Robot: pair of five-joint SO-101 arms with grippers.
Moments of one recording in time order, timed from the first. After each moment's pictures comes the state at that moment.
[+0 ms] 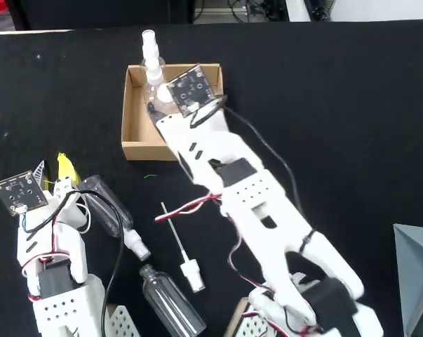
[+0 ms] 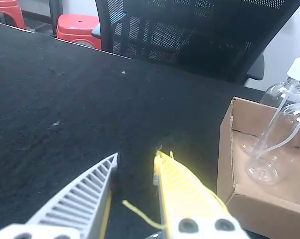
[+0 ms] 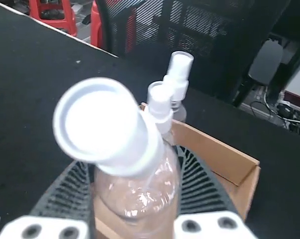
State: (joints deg) left arm -21.9 -103.8 94.1 30.5 4.6; right arm -29.9 -18.3 41.8 5.9 6.2
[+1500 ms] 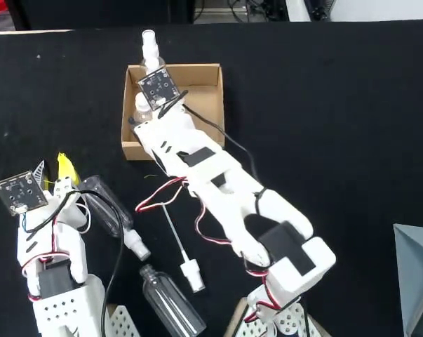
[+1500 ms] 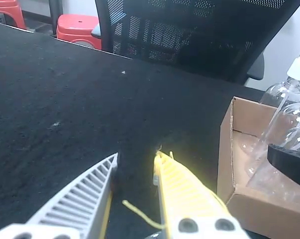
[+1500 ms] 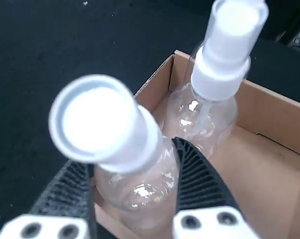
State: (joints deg) left arm -21.9 -103.8 94.1 30.5 4.5; right arm -33.4 9.1 28.9 0.8 0.8
